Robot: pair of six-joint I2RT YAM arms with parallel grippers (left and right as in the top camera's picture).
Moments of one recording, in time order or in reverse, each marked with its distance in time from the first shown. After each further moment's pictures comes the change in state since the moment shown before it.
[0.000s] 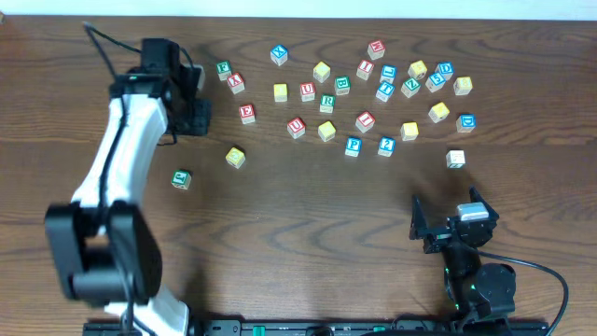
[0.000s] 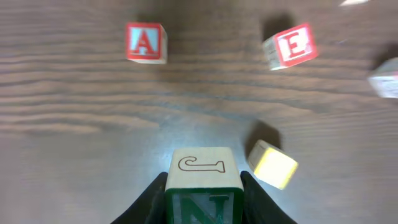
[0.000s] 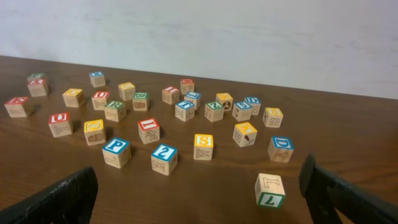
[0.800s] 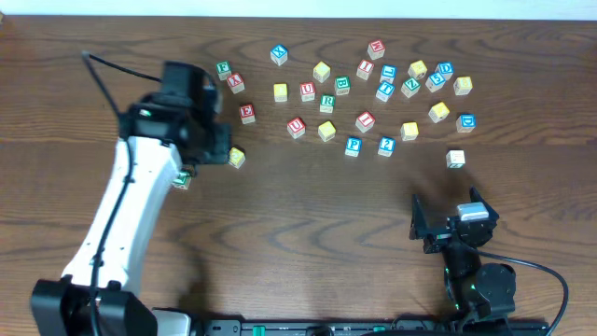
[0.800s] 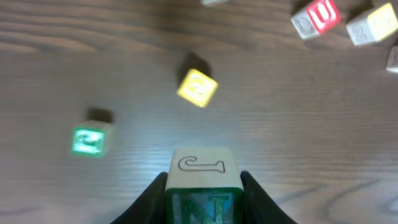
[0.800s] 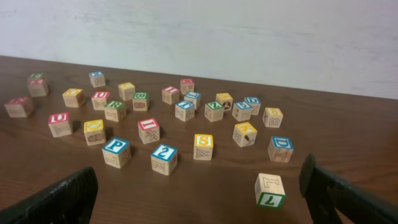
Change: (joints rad) left arm -0.186 -0.236 -0.182 -0.085 0.002 -0.226; right arm 0.000 0.000 0.000 0.000 0.000 0.000
